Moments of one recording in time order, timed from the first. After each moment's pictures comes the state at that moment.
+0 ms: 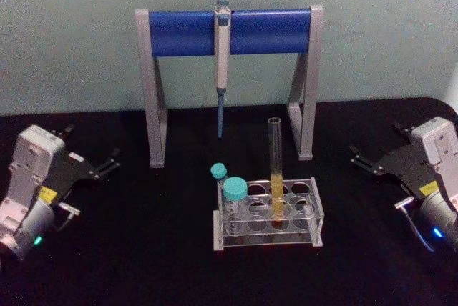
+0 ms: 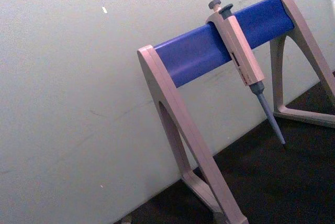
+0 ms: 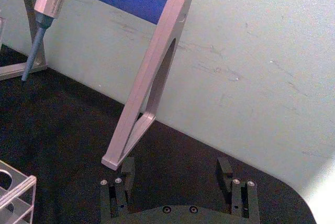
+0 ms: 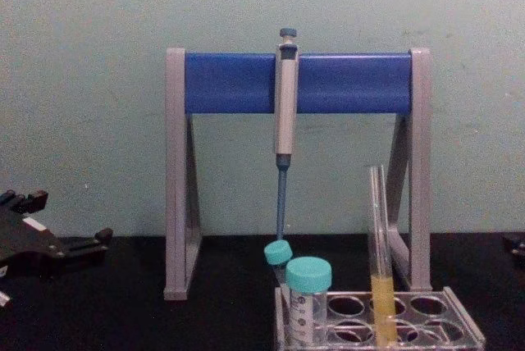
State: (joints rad) left arm -0.20 0.60 0.45 -1.41 -0.25 -0.12 0.03; right arm 0.20 0.60 -0.45 -1.41 0.25 -0.12 -0.03
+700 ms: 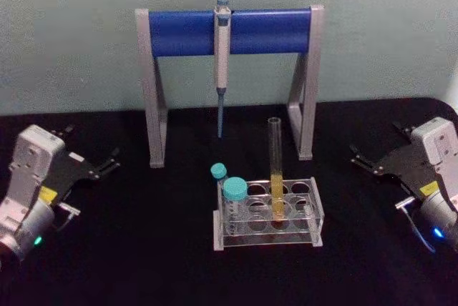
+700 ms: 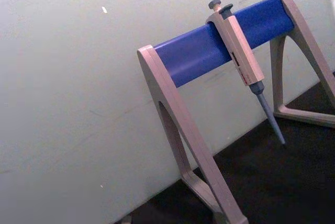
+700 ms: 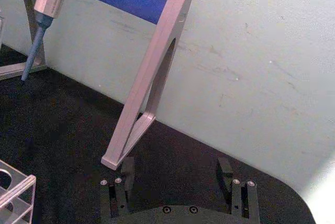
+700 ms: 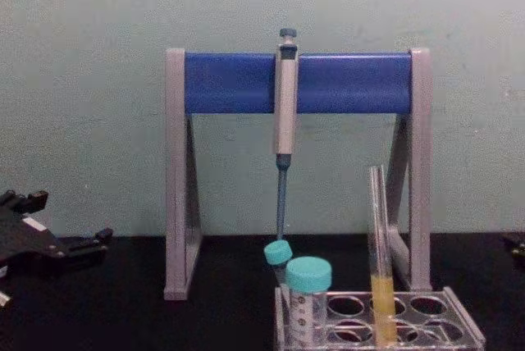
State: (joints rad) left arm -0.20 0.60 0.45 -1.41 -0.25 -0.12 0.03; right arm 0.20 0.60 -0.45 -1.41 0.25 -0.12 -0.03
